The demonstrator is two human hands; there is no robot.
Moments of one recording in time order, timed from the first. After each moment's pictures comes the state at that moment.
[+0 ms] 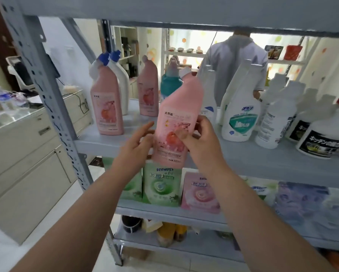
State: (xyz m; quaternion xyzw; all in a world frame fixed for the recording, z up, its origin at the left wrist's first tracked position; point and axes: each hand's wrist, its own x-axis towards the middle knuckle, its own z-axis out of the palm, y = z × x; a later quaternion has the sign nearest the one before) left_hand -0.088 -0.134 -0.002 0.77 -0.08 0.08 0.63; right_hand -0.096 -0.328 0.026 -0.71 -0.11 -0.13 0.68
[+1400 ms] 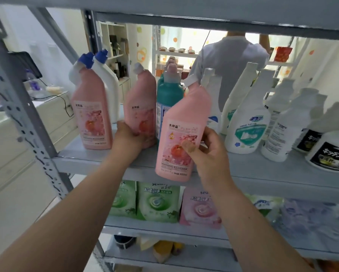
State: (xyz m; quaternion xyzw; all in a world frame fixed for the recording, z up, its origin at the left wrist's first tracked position) left_hand 0.044 -0.131 0.000 0.84 0.06 0.18 0.52; right_hand -0.051 -0.334 0.009 -0.66 -0.10 -0.19 0.72
